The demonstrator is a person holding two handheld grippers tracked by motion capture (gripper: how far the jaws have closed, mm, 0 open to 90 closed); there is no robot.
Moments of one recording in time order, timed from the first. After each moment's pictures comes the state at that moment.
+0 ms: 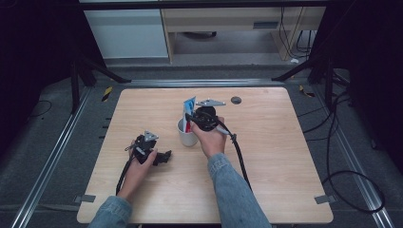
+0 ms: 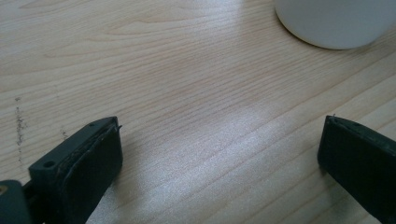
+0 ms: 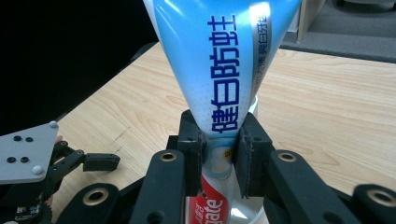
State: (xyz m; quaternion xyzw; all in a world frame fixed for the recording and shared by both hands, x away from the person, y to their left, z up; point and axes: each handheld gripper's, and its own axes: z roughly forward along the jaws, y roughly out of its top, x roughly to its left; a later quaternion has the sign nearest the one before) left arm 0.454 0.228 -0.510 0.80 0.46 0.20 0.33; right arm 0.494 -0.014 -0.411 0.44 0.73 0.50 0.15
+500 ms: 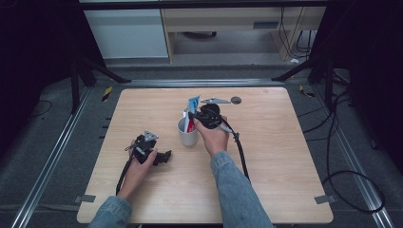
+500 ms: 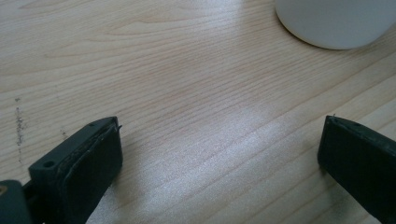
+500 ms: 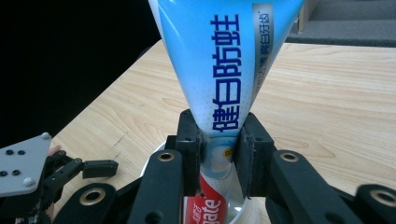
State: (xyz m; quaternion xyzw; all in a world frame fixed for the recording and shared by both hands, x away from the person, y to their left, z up) left arm 0.454 0.229 -0.510 0.80 0.46 0.20 0.33; right arm 0.504 -0.025 -0.414 0.47 0.71 0.51 0.13
